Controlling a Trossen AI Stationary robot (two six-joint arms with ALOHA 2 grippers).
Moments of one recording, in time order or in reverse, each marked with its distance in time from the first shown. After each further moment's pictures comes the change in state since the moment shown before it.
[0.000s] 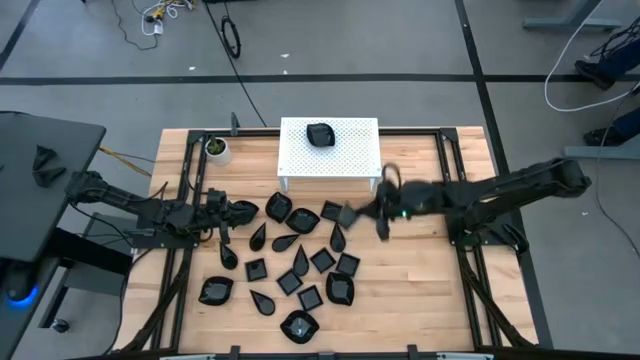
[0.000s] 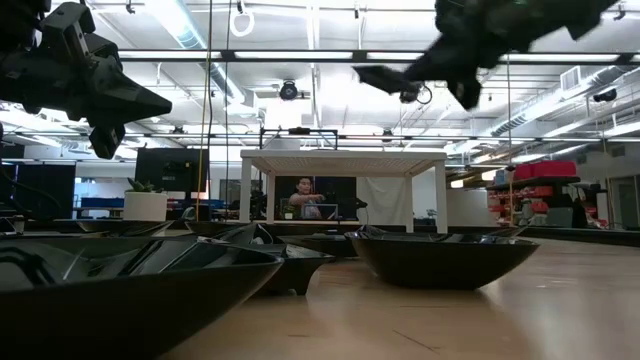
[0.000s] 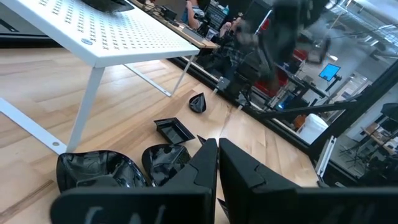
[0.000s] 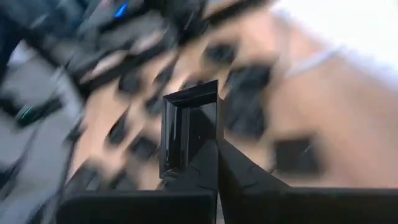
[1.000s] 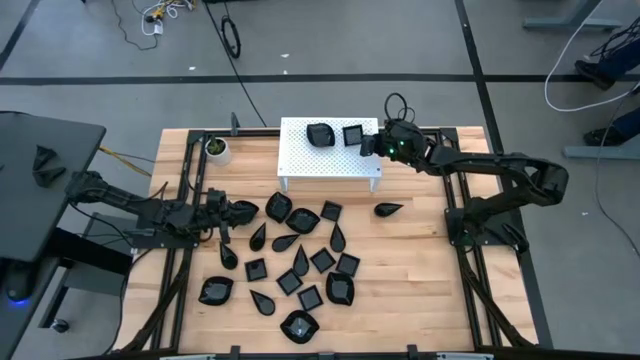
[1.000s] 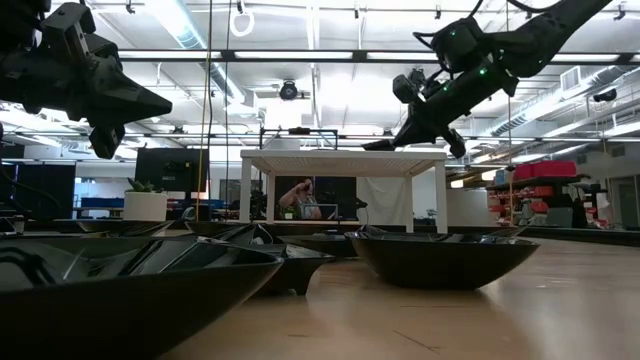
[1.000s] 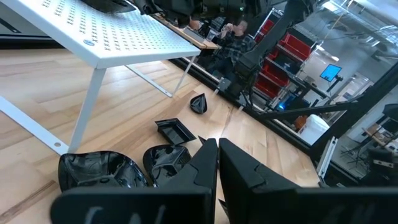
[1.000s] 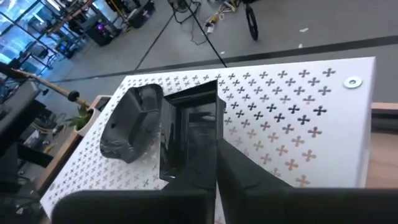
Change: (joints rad) left arm 0.000 0.000 0.000 0.000 -0.006 0.000; right arm -0.596 0.232 0.041 0.175 0.036 0.268
